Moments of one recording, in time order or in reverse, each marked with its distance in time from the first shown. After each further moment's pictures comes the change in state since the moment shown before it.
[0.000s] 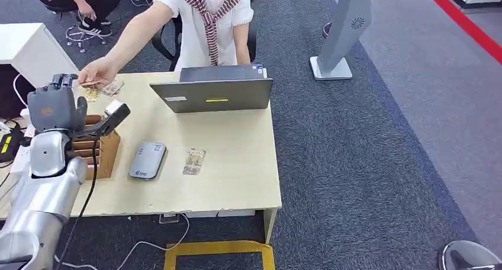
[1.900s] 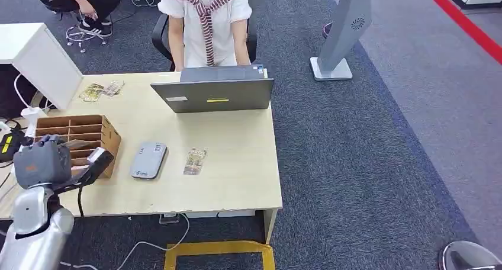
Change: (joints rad) left arm 0.359 0.060 0.139 -0.316 0.100 -0.125 -0.058; right arm 0.005 0.000 0.008 0.002 -0.041 -0.031 -0.012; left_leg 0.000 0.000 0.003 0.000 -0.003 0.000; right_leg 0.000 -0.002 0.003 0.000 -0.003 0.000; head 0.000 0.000
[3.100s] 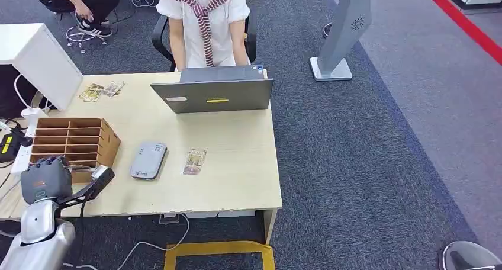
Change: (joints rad) left arm -0.046 0.023 0.027 0.346 -0.127 0.111 0.102; right arm -0.002 0.001 0.011 0.000 0.024 0.003 0.012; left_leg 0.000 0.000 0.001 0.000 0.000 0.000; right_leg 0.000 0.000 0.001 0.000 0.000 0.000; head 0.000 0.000
